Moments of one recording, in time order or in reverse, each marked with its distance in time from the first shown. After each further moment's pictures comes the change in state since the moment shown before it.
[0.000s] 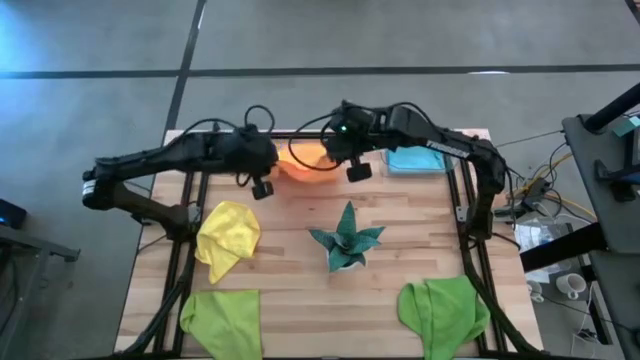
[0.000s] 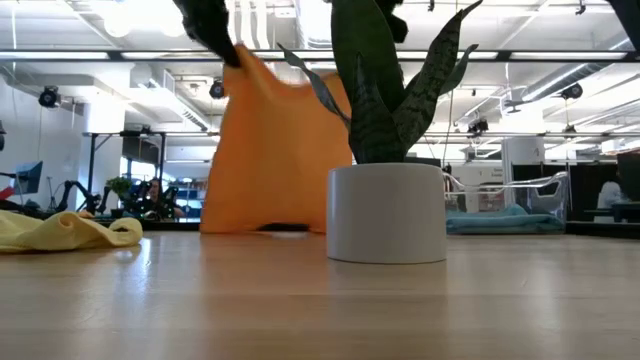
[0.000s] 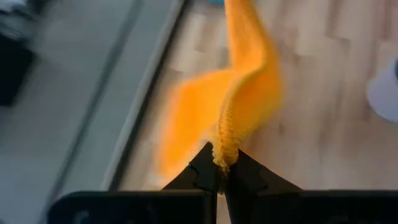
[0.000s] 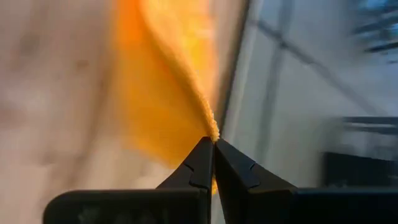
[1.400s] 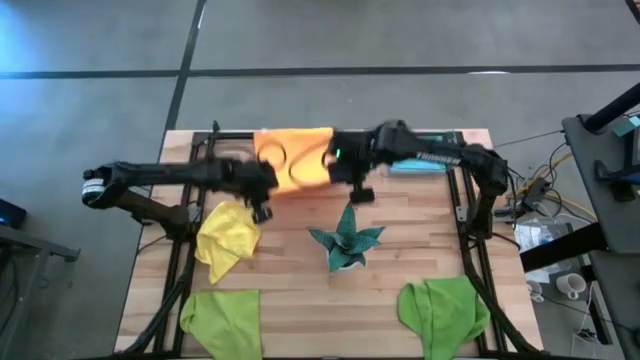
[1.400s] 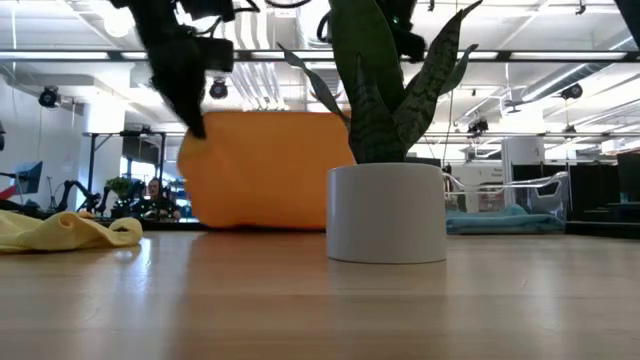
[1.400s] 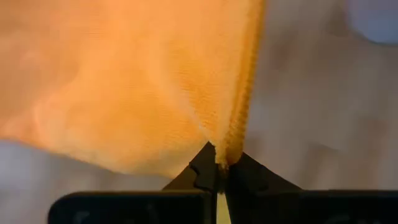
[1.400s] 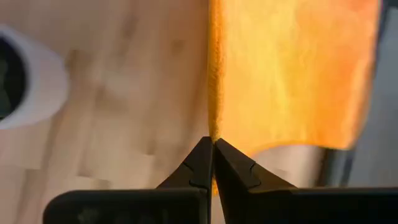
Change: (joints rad) left arm -0.064 0.011 -0.387 0.104 0.213 -0.267; right arm 0.047 -0.015 -0.294 0.018 -0.190 0.203
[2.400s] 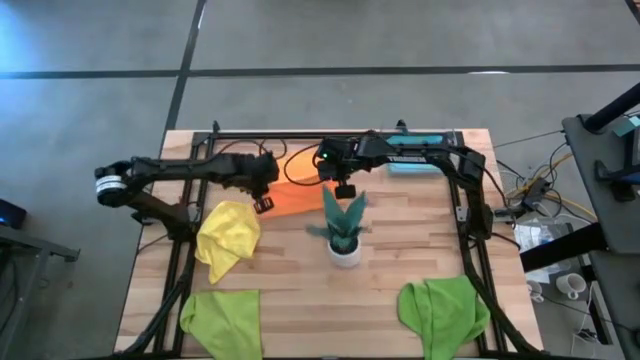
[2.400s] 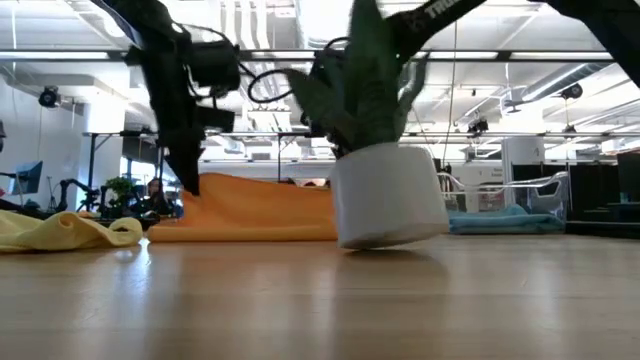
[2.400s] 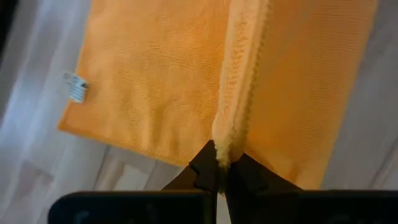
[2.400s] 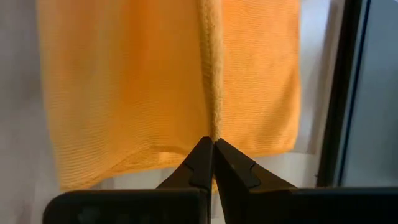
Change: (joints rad) left arm 0.252 0.132 -0.134 0.157 -0.048 0.182; right arm -0.122 0.182 -0.175 0.416 0.093 -0.056
